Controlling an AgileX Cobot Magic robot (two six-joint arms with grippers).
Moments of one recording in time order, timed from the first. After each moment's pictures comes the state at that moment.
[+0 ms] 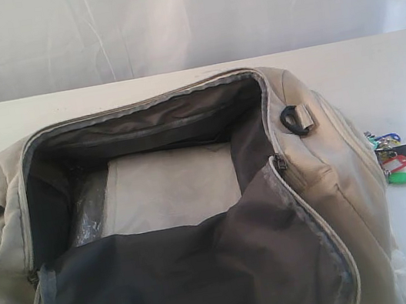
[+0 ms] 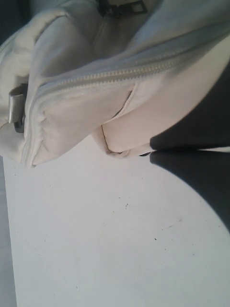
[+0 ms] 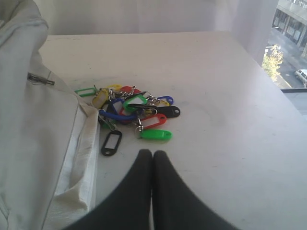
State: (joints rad) left arm 0.01 0.00 0.02 -0.10 0.39 0.11; right arm -0.24 0.01 0.00 0.20 0.36 -0.15
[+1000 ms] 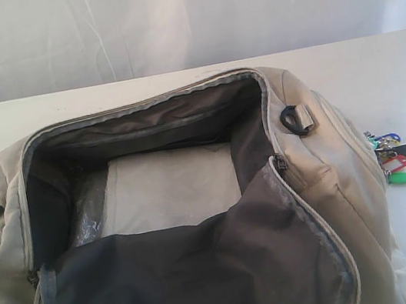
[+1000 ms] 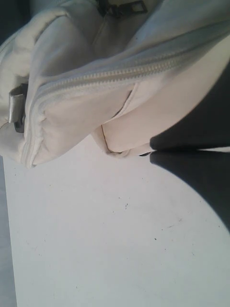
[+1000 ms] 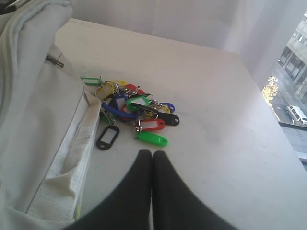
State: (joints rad) left arm 0.01 0.00 0.02 -0.10 0.39 0.11; right arm -0.12 0.01 0.00 0.01 0.34 -0.15
